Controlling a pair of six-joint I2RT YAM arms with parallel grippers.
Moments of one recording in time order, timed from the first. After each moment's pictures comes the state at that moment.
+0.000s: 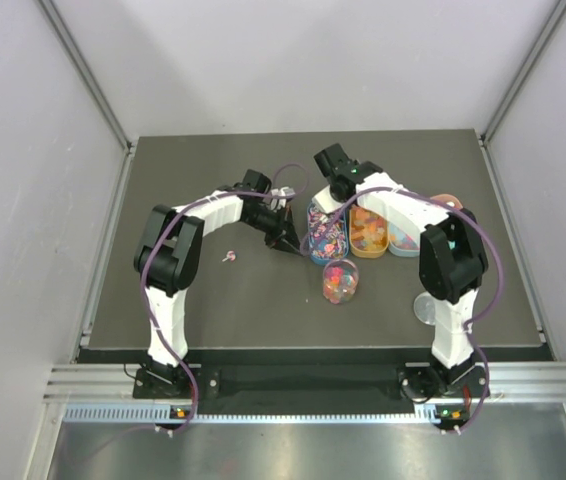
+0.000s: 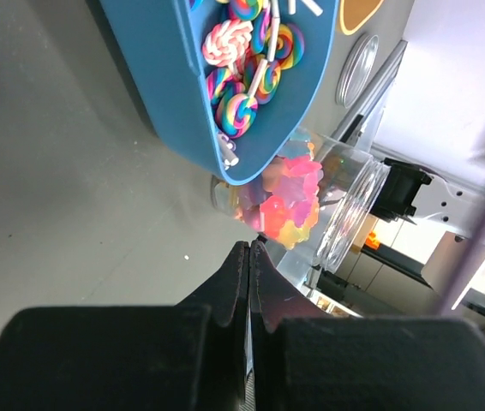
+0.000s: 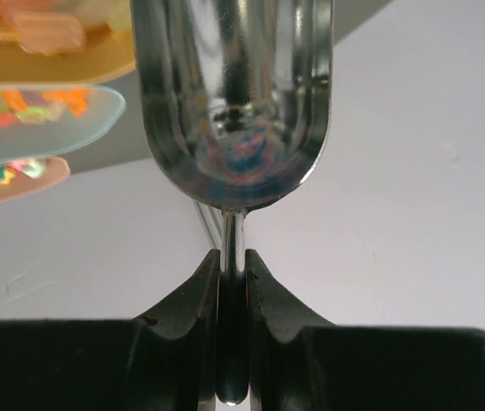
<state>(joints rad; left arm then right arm) -0.41 2.06 1.41 -0.52 0.95 -0.49 0.57 1.98 1.66 -0.72 0.68 -1.74</state>
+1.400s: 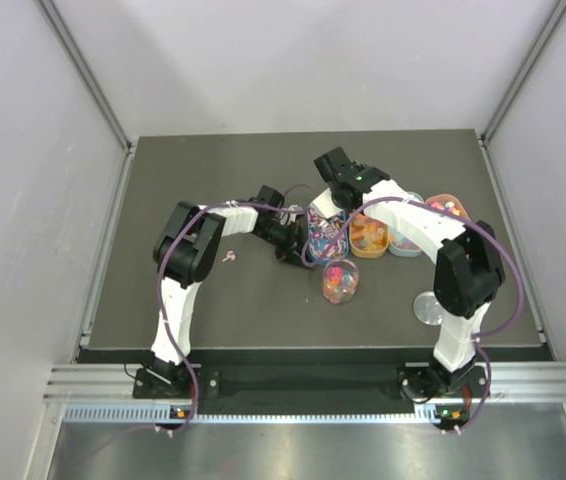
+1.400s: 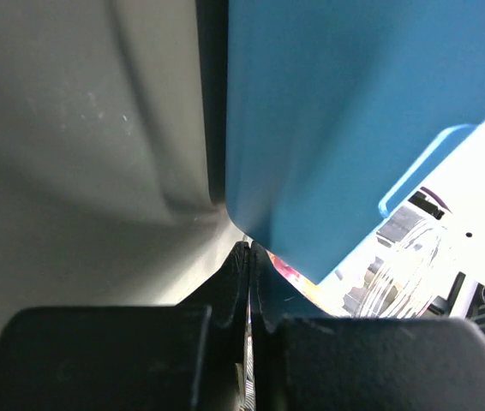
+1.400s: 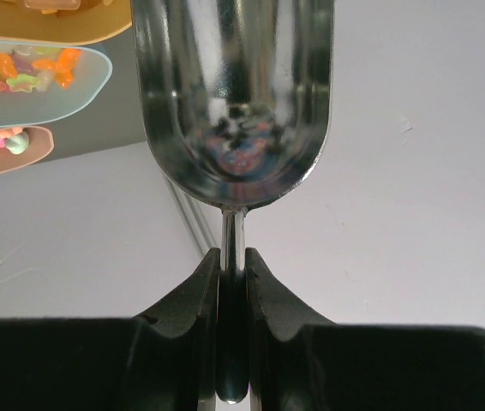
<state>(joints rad) -0.47 2.20 1.39 -0.39 0.95 -0.63 0.62 1.84 1.58 -0.70 0.68 -1.79</state>
